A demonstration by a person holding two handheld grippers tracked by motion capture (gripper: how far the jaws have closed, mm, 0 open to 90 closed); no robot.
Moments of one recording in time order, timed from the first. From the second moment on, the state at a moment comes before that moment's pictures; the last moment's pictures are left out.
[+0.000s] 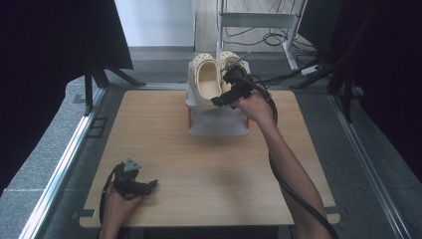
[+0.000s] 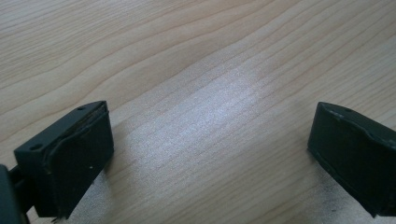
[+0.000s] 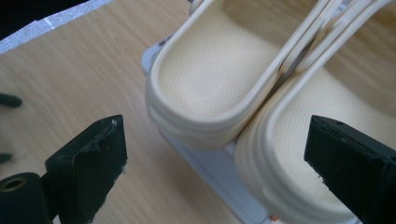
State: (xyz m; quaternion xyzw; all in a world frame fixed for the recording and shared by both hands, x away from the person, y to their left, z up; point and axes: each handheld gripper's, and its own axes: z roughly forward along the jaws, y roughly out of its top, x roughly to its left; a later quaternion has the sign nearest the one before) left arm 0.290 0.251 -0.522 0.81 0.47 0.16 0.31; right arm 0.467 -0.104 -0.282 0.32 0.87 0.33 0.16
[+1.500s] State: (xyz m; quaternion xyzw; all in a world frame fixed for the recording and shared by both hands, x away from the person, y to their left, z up) left arm 0.290 0.251 -0.522 0.81 0.47 0.16 0.31; right arm 0.366 -0.228 -0.356 0.31 0.86 0.37 0.15
